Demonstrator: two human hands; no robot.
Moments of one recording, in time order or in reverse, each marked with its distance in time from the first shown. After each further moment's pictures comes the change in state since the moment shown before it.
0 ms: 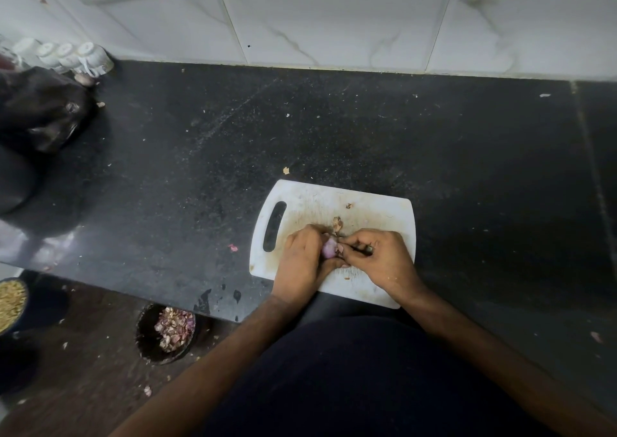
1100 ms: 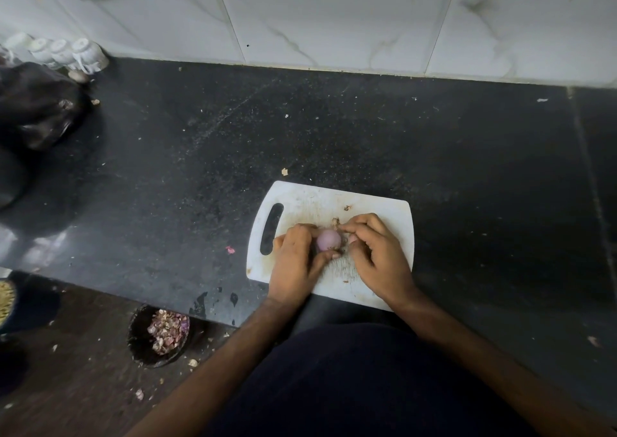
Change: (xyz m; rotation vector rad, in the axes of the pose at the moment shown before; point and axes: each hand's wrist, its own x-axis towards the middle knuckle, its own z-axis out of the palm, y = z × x) left_hand 0.005 -0.002 -0.005 -0.100 0.099 -0.050; right_hand 0.000 -0.006 0.003 -0.124 0.110 -0.198
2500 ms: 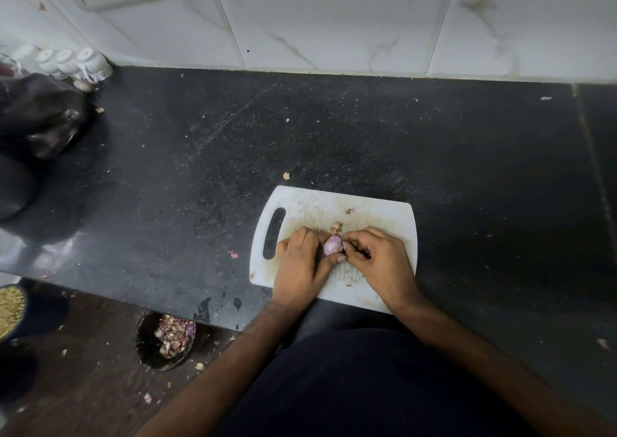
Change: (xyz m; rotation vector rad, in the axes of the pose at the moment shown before) left_hand 0.002 0.002 0.003 0.144 -0.029 0.067; right_hand 0.001 0.008 0.008 -0.086 0.035 0.079
